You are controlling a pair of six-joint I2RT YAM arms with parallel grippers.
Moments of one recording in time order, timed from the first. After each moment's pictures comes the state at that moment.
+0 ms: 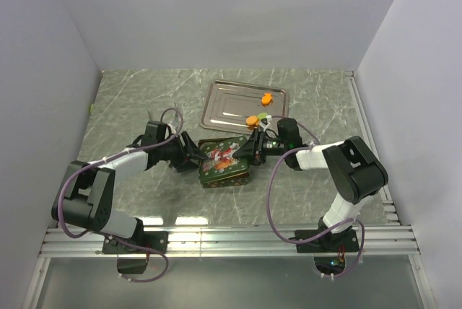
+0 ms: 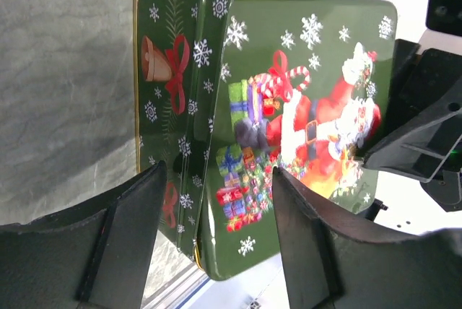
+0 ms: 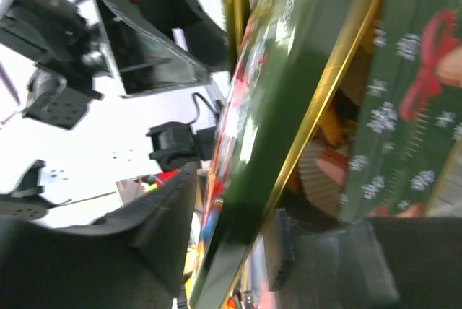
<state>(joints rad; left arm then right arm) -0.26 1.44 0.62 -0.05 0.61 -0.86 0.41 1.71 0.63 0.59 -0.89 1.14</state>
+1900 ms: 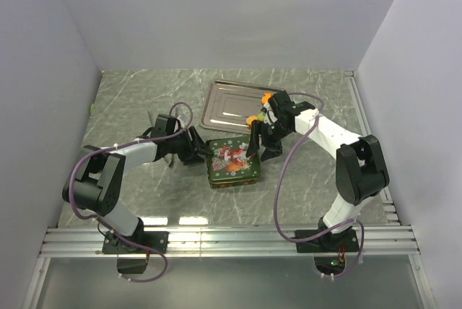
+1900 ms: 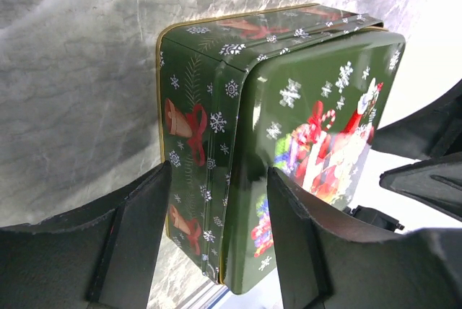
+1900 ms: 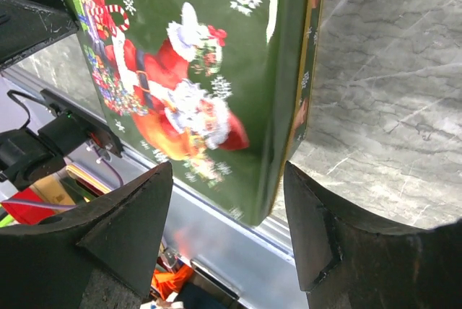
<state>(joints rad) -0.31 1.58 0.74 -0.02 0.55 -0.83 0.41 1.69 1.23 -0.80 -0.49 0.48</state>
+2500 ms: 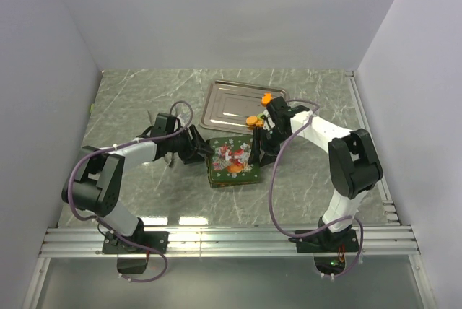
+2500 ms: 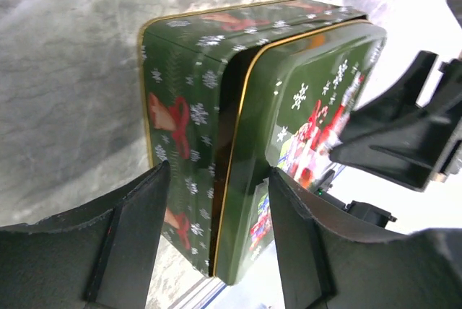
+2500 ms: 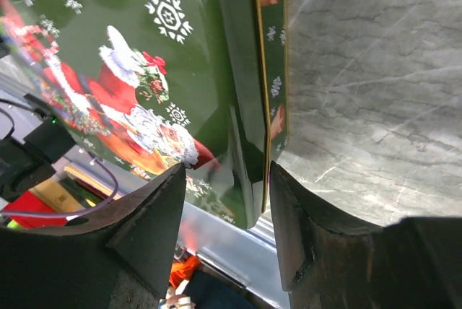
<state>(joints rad) -0.31 1.58 0.75 -0.03 0.57 -0.83 0.41 1.76 1.19 -0.78 -0.49 0.49</state>
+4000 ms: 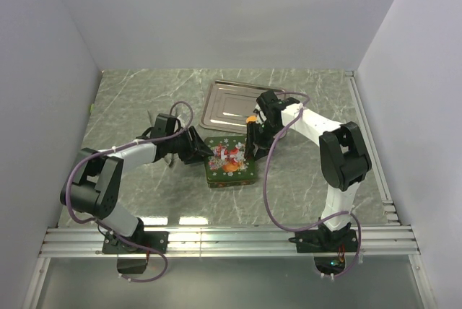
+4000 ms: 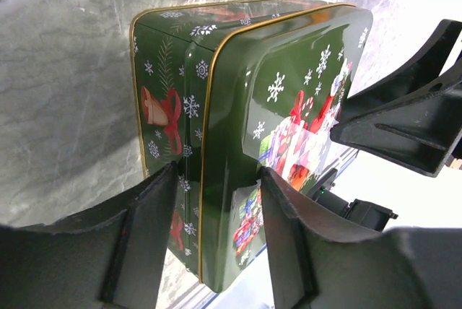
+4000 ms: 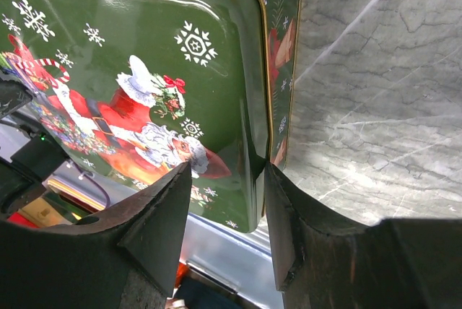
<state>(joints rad) -0.33 1.56 0.75 -0.04 0.56 -0.83 0.46 1.87 1.36 -0.84 -0.43 0.49</state>
